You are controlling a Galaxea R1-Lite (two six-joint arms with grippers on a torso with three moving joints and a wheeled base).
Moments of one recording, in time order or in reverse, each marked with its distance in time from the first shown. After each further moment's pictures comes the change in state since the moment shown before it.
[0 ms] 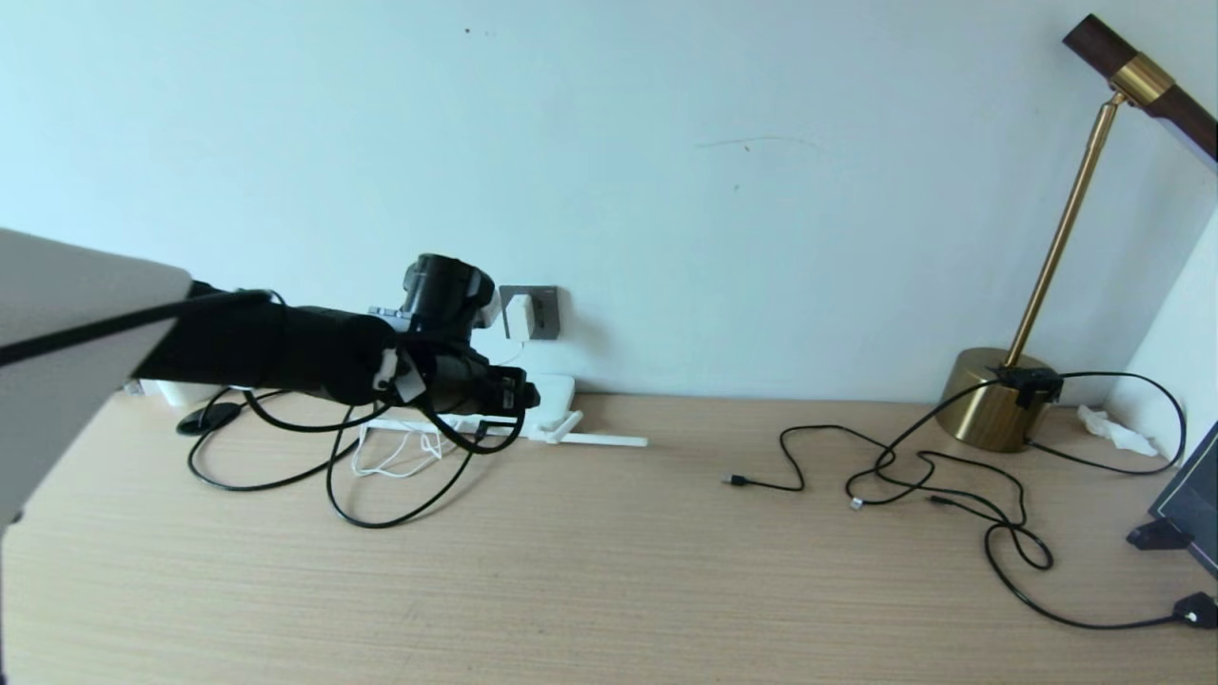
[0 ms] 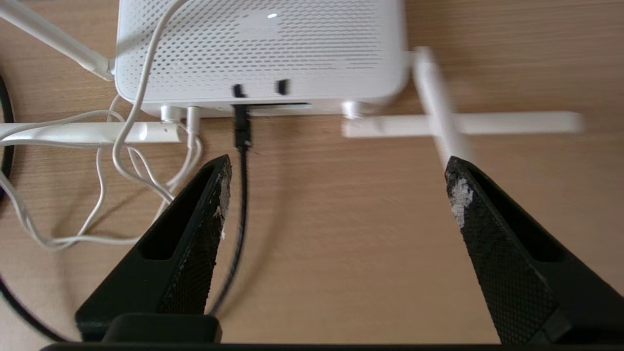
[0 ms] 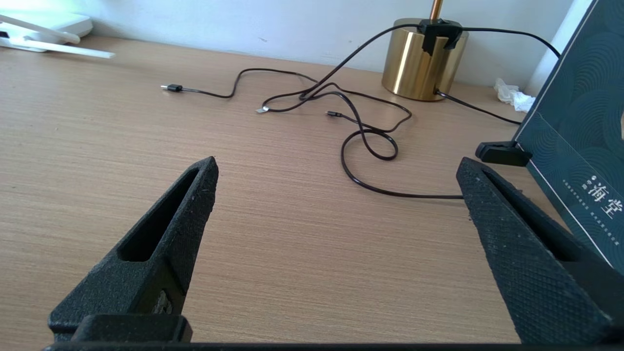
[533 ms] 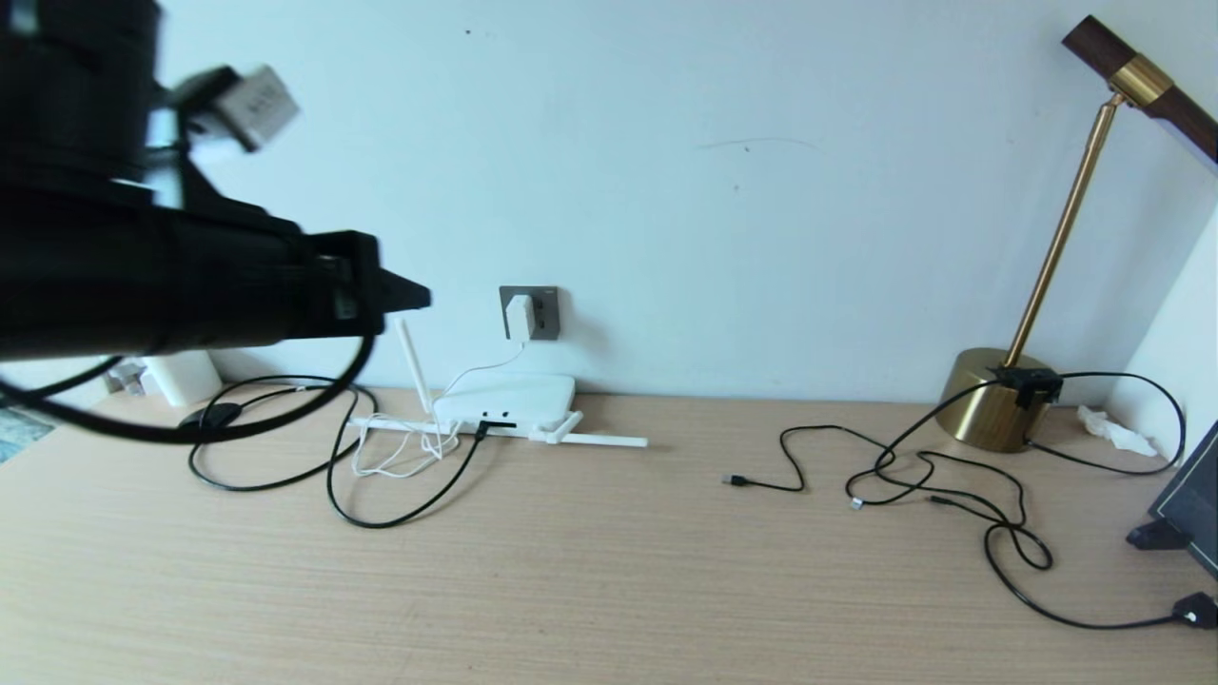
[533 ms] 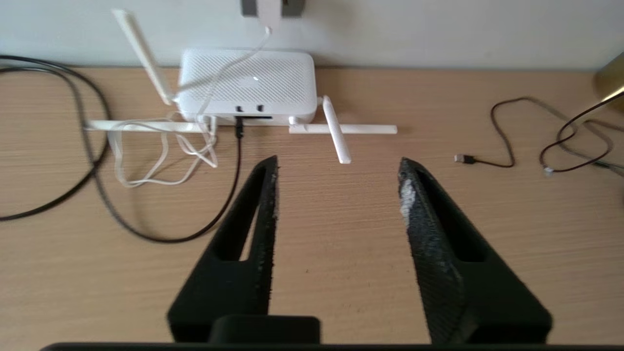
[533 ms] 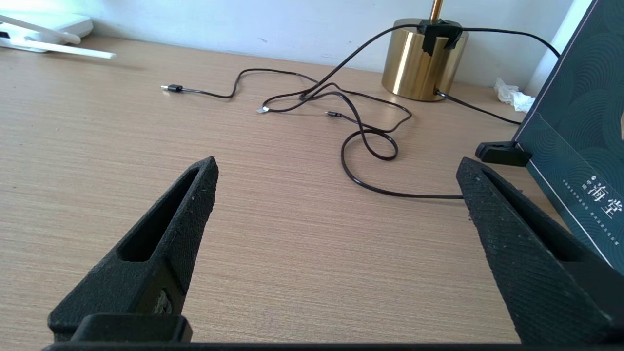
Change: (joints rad) left arm -0.135 -0.631 0.101 0.259 0.091 -0.122; right arm 0.000 0.000 0.000 0.000 0.000 0.000
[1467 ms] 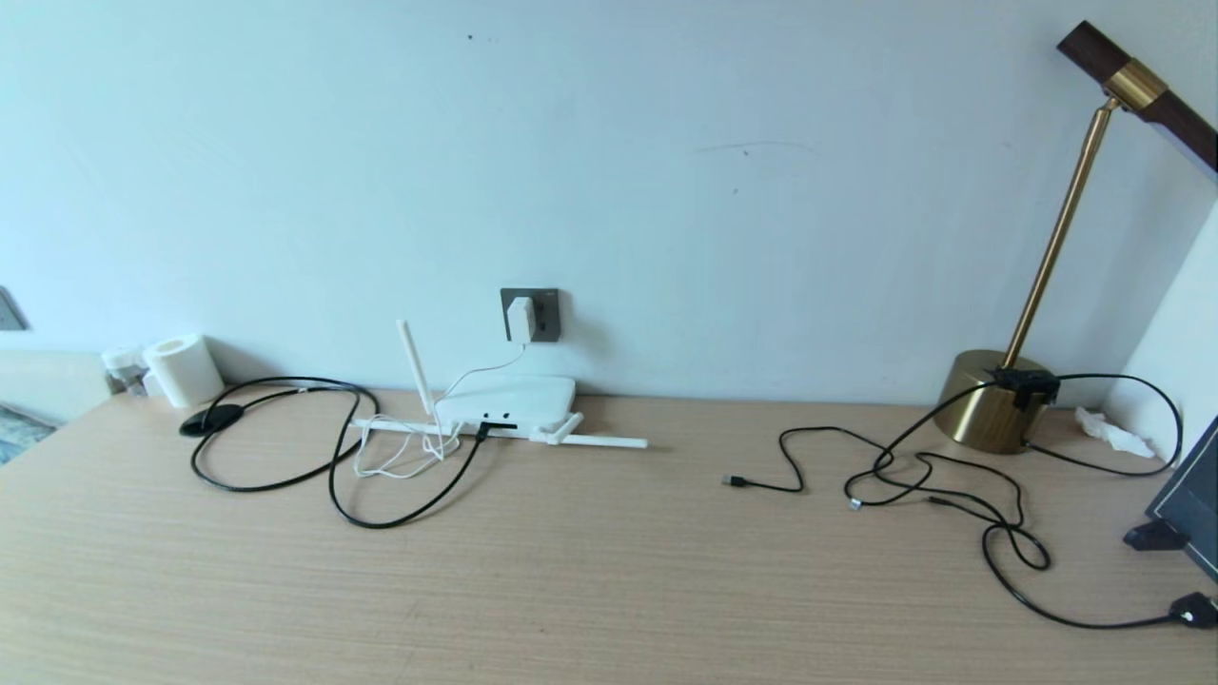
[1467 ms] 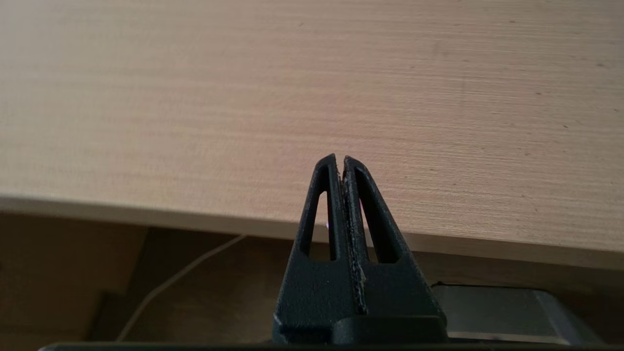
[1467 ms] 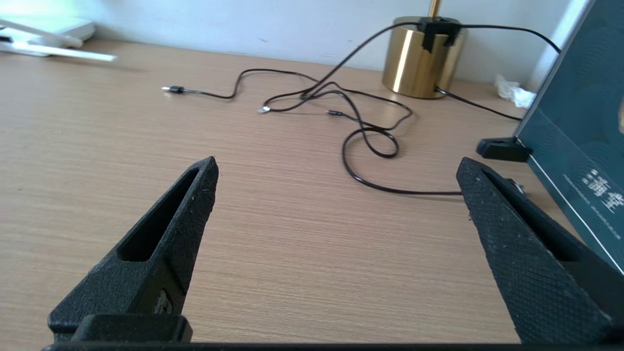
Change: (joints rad) left arm 0.610 -1.112 1.333 -0.221 -0.288 0.326; right arm 0.000 0.000 0.000 0.005 -0.006 0.018
